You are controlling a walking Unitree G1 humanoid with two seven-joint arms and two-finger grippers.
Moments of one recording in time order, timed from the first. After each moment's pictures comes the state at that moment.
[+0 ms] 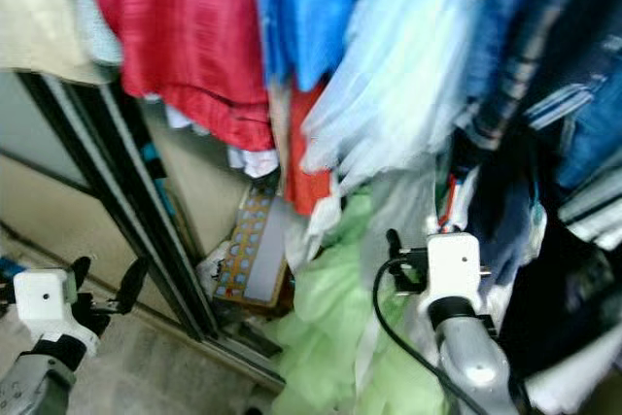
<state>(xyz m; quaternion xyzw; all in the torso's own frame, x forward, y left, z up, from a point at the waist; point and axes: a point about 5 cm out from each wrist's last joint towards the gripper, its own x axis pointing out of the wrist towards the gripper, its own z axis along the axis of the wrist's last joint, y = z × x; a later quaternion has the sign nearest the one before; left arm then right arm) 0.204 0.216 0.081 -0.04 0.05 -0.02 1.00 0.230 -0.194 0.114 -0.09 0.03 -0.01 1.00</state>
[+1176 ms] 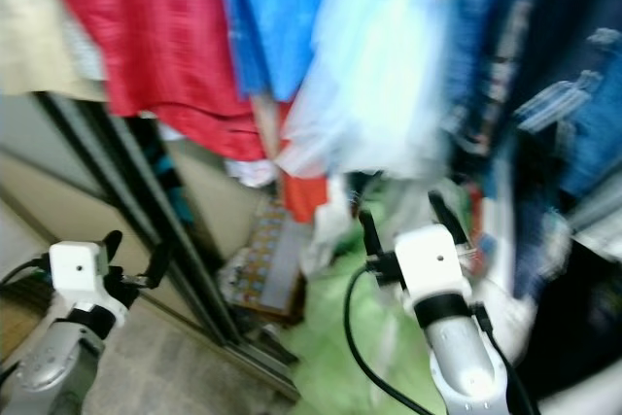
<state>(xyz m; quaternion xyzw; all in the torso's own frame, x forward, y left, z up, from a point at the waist) 0.235 0.196 0.091 -0.04 0.02 -0.06 1.00 0.219 -0.163 0.142 -0.16 -0.05 0.07 0.98</state>
